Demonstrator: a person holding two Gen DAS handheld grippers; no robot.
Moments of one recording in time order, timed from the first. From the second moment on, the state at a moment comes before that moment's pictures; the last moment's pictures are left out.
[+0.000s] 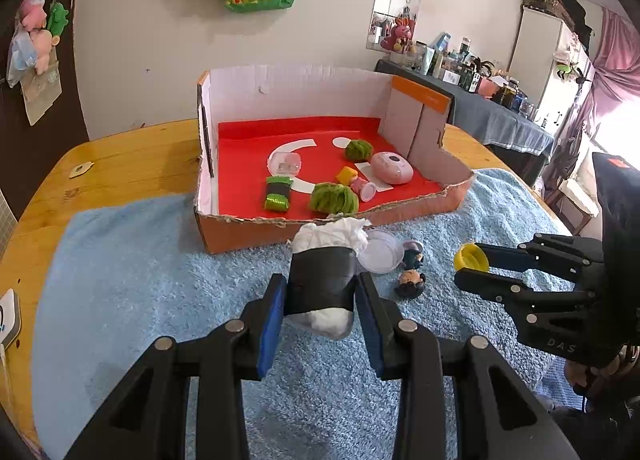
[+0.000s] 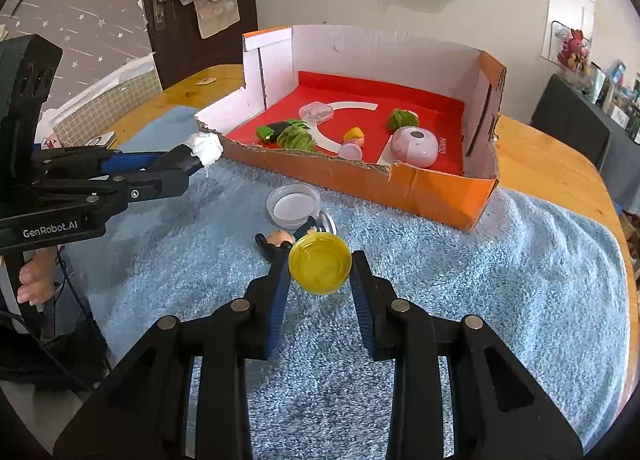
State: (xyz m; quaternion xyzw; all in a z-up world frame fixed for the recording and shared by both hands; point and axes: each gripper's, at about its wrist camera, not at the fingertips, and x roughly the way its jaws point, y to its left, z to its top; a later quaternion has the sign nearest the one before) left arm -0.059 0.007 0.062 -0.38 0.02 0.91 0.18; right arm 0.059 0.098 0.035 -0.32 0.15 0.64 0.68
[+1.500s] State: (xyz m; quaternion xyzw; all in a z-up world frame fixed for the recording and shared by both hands) left arm -0.199 0.005 0.064 -0.51 0.10 0.85 0.11; right arm 0.129 0.216 0.078 -0.45 0.28 0.55 0.65
